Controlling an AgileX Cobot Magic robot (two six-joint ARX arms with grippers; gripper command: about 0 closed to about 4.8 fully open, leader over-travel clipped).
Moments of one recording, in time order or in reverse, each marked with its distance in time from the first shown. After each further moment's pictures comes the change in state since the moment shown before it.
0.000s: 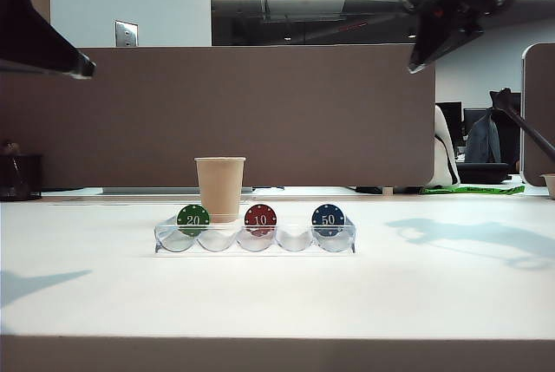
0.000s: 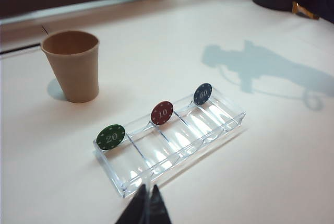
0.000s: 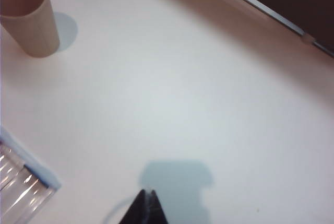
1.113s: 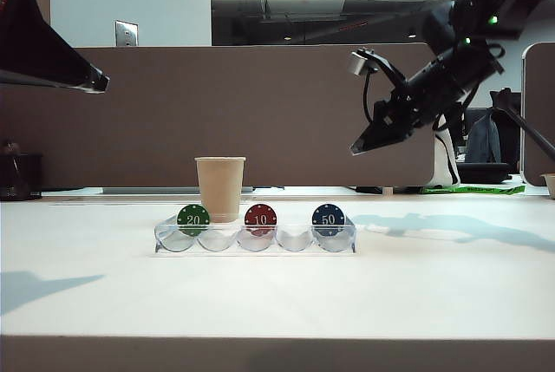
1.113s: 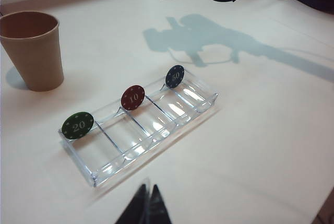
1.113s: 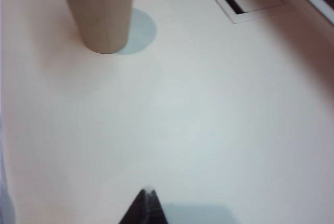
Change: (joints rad) left arm -0.005 0.035 0.010 -0.045 0.092 0.026; right arm -0.041 0.443 0.146 0.205 -0.443 -0.367
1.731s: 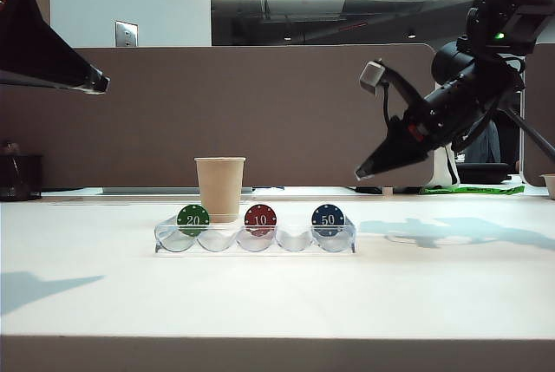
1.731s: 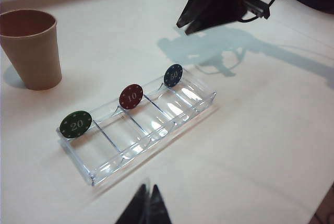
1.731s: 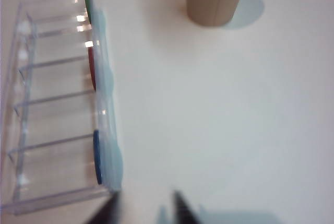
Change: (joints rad) left arm 0.000 0.000 0.000 -0.003 0.004 -0.003; right arm -0.024 0.032 0.000 -0.310 -0.188 -0.248
